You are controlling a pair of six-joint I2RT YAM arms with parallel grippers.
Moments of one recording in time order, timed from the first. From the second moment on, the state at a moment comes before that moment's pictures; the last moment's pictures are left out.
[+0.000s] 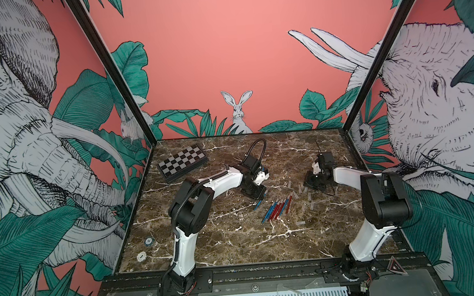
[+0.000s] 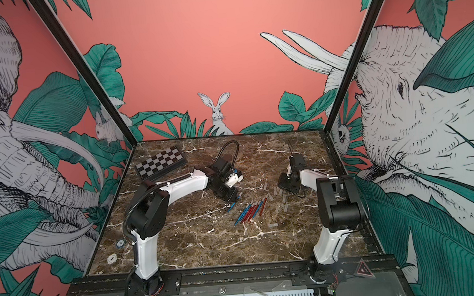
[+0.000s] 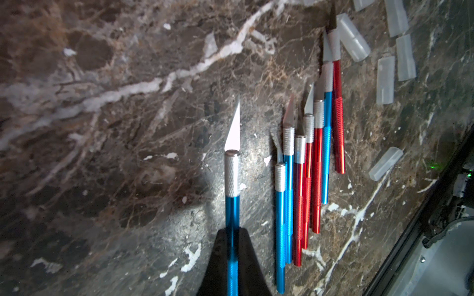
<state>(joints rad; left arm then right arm) -0.71 2.02 1.45 -0.70 0.41 -0.06 0.07 1.77 0.98 -0.36 -0.29 0.47</state>
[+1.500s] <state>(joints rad) -0.71 2.06 1.46 -0.71 0.37 -0.09 0.05 1.46 0.79 -0.34 -0.27 0.43</state>
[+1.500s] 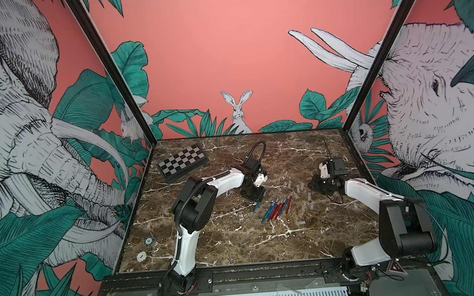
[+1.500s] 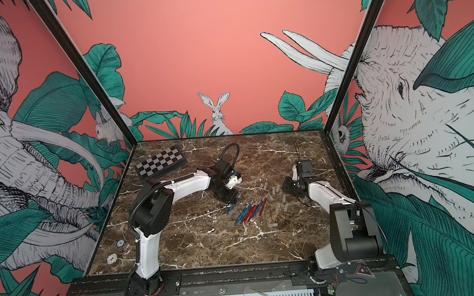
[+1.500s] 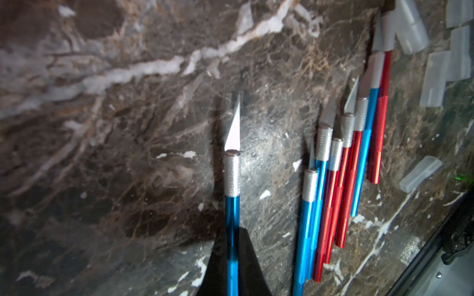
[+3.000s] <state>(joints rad) -0.37 2.15 1.83 -0.85 0.12 0.07 -0.04 1.13 0.71 -0.48 -0.10 0.40</state>
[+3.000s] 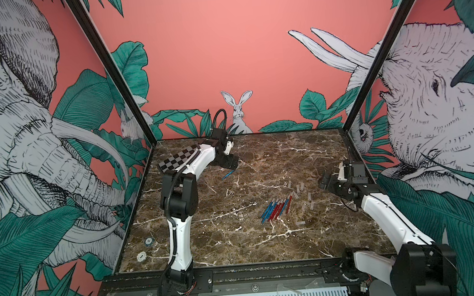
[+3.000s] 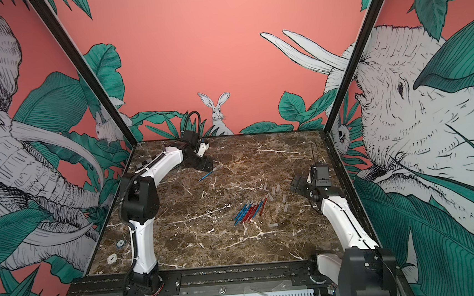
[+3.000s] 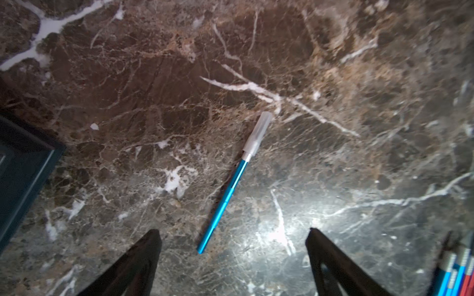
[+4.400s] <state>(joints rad) -0.37 2.31 1.89 -0.88 0.14 0.14 -0.04 1.16 0.70 -0.45 -0.13 0.39</state>
